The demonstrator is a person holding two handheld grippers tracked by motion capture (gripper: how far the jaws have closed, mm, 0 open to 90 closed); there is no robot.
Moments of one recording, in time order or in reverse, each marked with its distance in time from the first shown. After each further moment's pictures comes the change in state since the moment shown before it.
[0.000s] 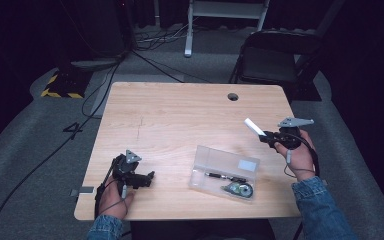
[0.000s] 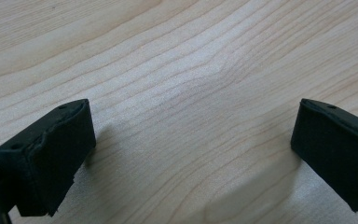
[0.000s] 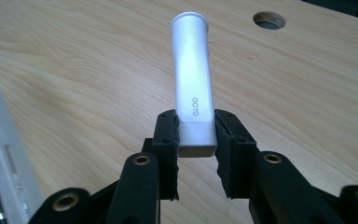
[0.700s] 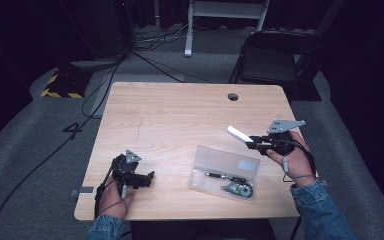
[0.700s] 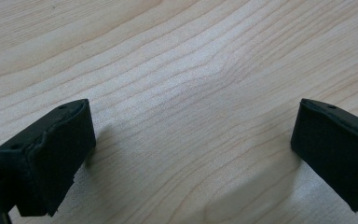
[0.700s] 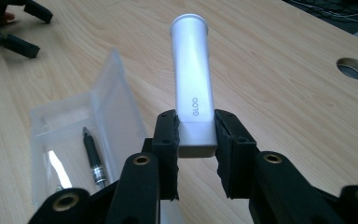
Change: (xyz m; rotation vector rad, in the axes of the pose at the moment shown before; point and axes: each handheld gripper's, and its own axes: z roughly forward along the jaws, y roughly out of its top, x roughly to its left) left arm 0.000 0.000 0.000 0.000 0.000 0.000; right arm 0.053 0.026 -0.016 -0.009 0.183 -0.181
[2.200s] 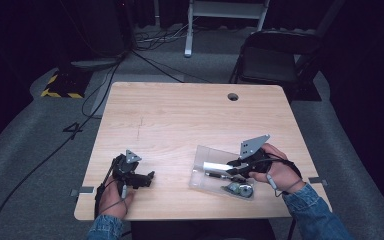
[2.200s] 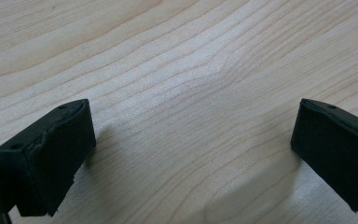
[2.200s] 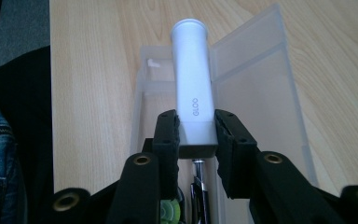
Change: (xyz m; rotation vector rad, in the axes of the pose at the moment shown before) left arm 0.000 0.000 0.000 0.001 0.001 0.000; right arm 0.061 0.006 0.038 0.203 0.305 -0.298
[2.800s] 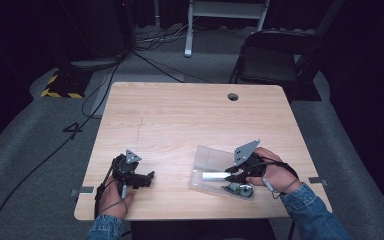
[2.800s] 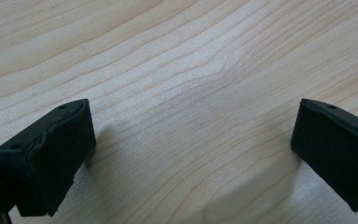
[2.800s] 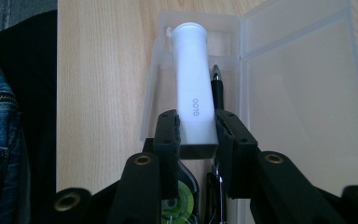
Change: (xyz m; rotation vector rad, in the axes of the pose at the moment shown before) left arm 0.000 0.000 0.000 0.000 0.000 0.001; right arm 0.003 -0.004 0.018 0.095 0.063 -0.055
